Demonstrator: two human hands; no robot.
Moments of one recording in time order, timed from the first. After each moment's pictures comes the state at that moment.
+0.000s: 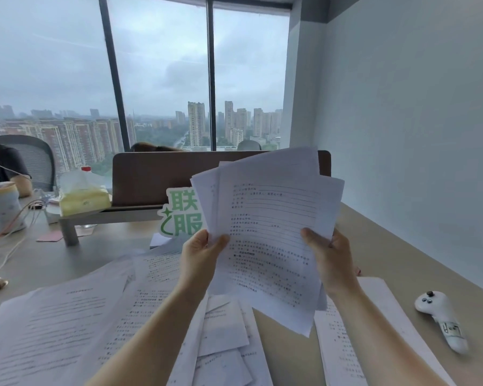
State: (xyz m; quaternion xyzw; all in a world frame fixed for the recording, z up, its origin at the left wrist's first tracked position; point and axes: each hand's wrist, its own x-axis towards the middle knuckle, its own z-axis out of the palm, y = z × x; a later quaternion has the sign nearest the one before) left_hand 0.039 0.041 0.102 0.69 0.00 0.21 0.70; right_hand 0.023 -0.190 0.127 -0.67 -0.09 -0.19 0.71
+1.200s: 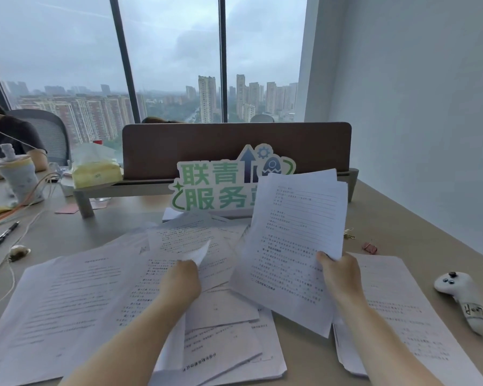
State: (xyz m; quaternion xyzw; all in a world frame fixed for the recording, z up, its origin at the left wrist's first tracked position) left_hand 0.038 0.102 0.018 0.99 0.14 -0.01 0.09; right_hand 0.043 -0.196 0.037 -0.79 0.14 -0.12 0.59
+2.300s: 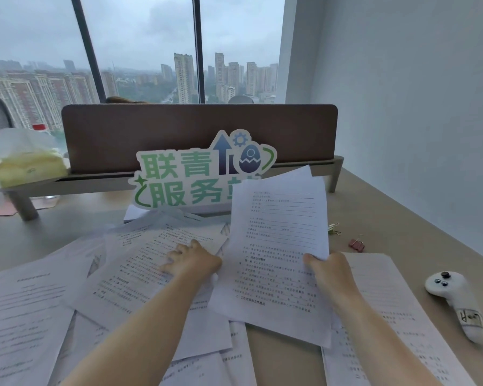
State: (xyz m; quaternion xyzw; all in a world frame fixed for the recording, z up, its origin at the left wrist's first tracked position) left_hand 0.151 0.031 0.003 0.95 0.25 -0.12 0.14; right_hand 0.078 -0.218 0.038 -0.81 0.15 -0.03 0.56
